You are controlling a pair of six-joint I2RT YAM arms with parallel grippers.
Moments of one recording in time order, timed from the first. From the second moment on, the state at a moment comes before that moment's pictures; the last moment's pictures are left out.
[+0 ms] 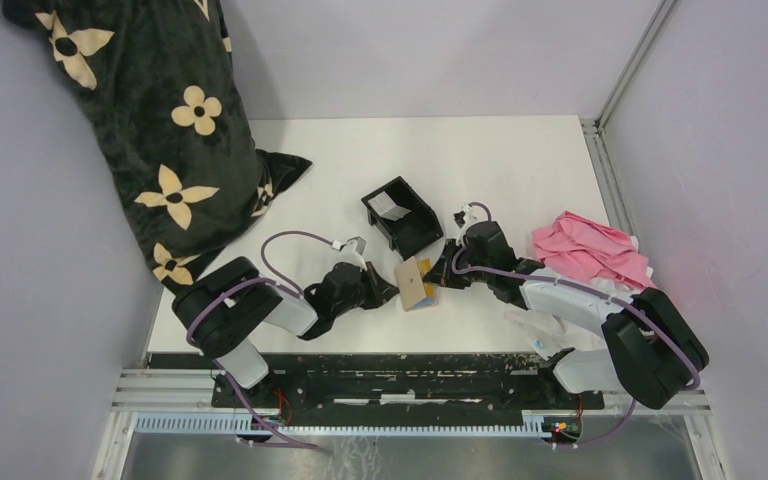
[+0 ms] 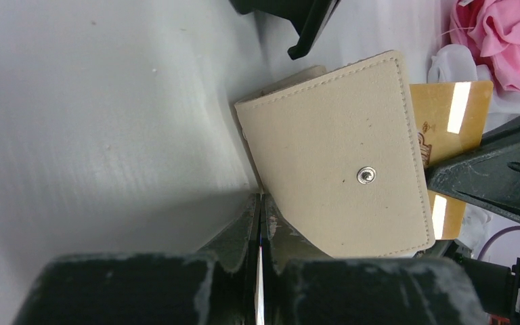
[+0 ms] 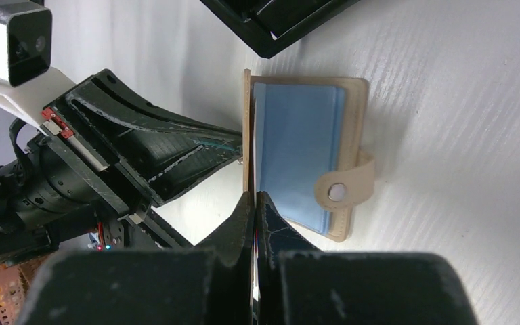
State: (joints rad) left arm -0.82 1.63 0.33 0.81 -0.03 -0.92; right arm 0.61 1.33 0.58 0.07 -0.28 0.73
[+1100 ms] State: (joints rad) left arm -0.84 1.82 0.51 0.85 0.09 -0.87; right arm 0.65 1.39 0.60 0.08 -0.20 0.68
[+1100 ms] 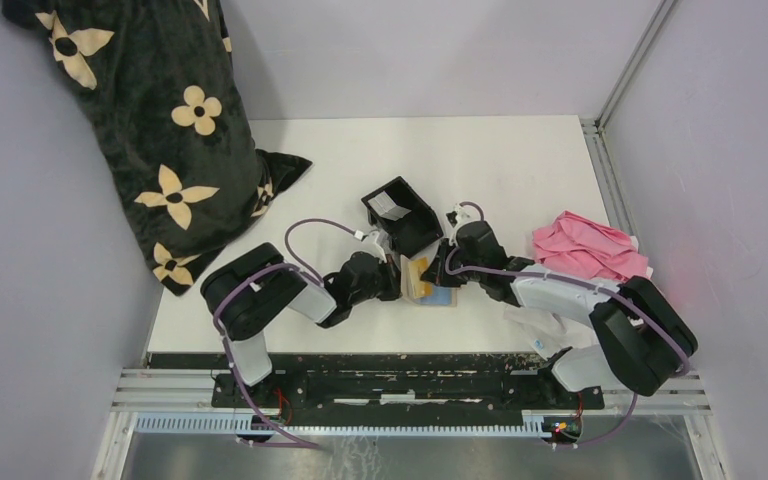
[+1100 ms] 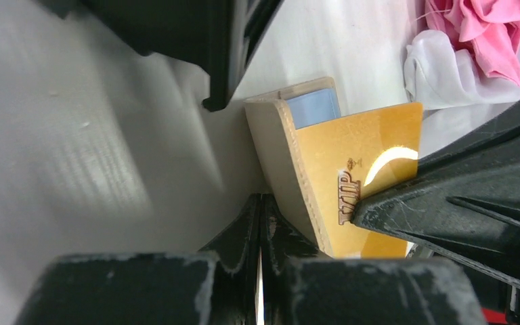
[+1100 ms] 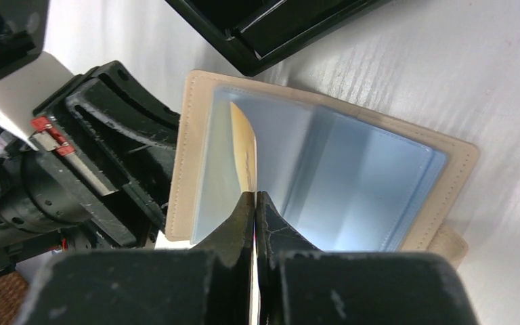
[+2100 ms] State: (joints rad) left arm -0.87 1.25 0.35 0.22 -0.23 -0.80; right arm 0.72 1.56 0.63 0.20 -0.15 0.68
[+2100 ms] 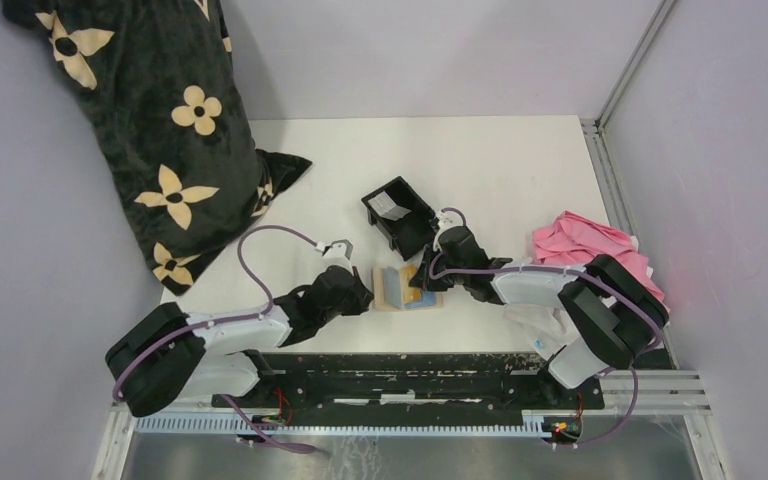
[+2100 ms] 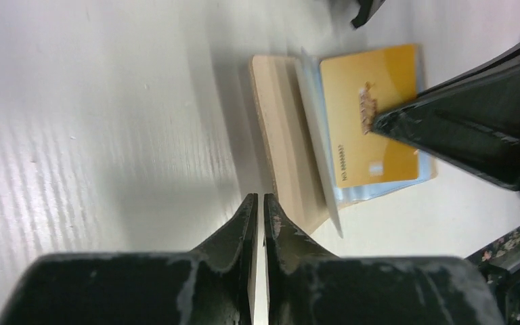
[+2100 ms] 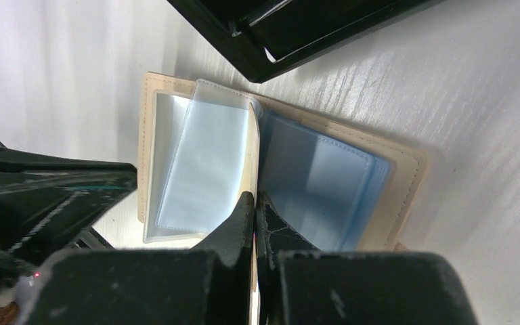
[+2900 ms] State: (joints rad) left arm -0.88 1.18 0.50 0.17 -0.16 -0.78; right arm 0.79 1.50 0.71 -0.01 -0.10 0.61
